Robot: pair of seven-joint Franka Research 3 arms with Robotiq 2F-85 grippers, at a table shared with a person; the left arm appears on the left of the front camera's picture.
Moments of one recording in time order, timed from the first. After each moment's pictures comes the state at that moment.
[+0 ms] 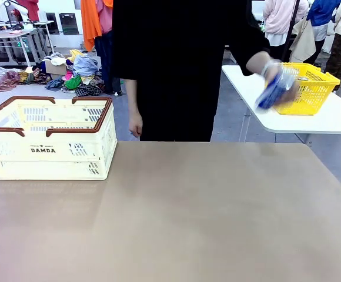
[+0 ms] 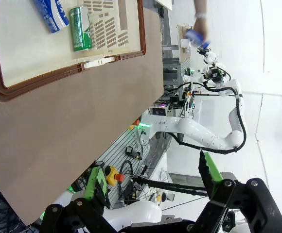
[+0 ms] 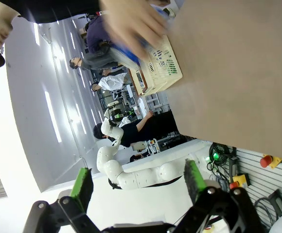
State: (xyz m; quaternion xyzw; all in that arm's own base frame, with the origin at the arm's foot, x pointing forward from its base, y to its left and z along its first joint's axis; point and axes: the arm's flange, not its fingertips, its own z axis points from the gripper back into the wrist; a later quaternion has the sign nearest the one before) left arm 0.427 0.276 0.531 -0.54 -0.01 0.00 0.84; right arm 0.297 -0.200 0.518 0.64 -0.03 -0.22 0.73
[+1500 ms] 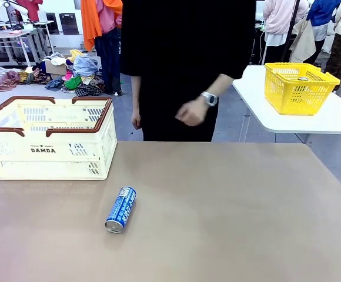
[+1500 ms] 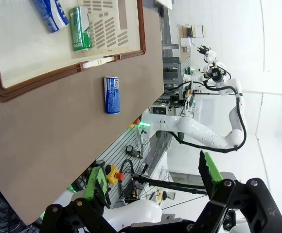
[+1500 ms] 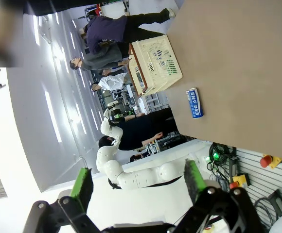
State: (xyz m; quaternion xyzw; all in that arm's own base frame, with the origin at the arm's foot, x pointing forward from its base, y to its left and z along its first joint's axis) left arm 0.429 0.270 0.538 -0.54 0.00 -0.01 0.84; right arm 0.297 -0.200 0.518 0.64 -0.03 -0.22 0.73
